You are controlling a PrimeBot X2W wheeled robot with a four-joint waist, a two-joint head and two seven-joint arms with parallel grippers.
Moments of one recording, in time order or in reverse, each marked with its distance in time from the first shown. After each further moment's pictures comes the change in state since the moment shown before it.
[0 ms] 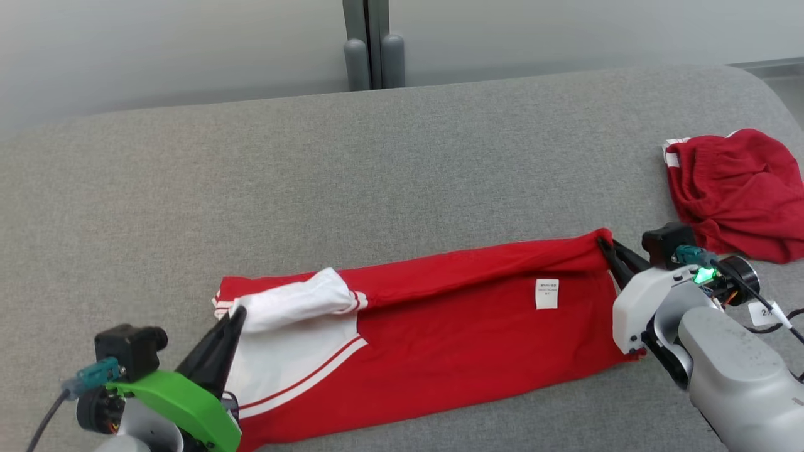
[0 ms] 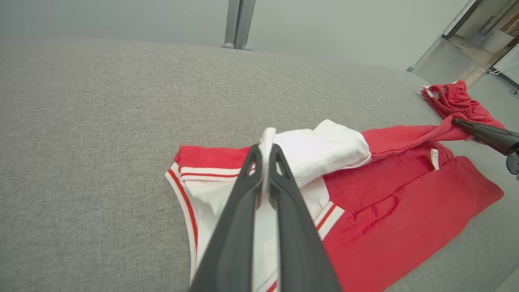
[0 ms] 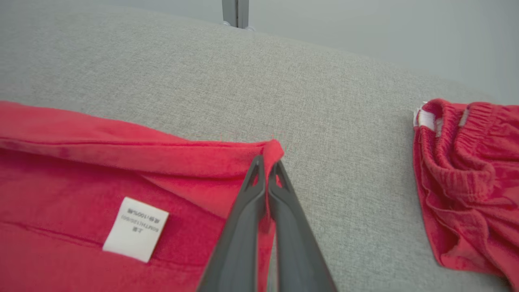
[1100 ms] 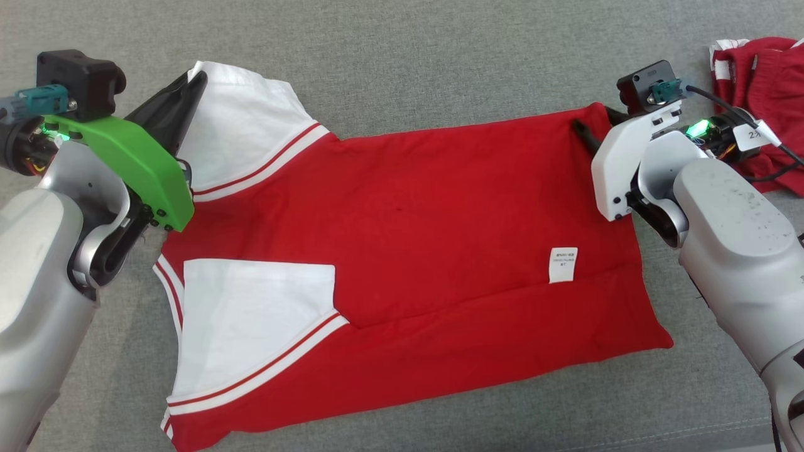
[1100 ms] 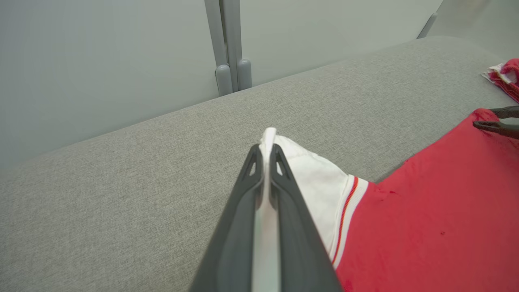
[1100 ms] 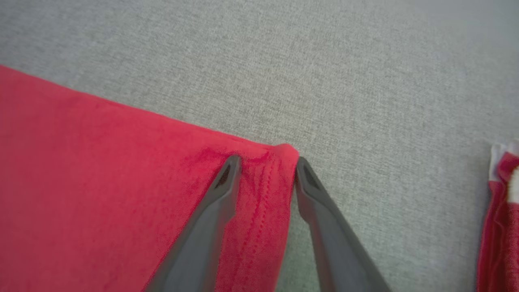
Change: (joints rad) left arm -0.632 -0.025 -0.007 0.223 0.145 -0.147 0.268; right arm -0.303 0.021 -0.053 -0.095 -0.074 0.000 0.425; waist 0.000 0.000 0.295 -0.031
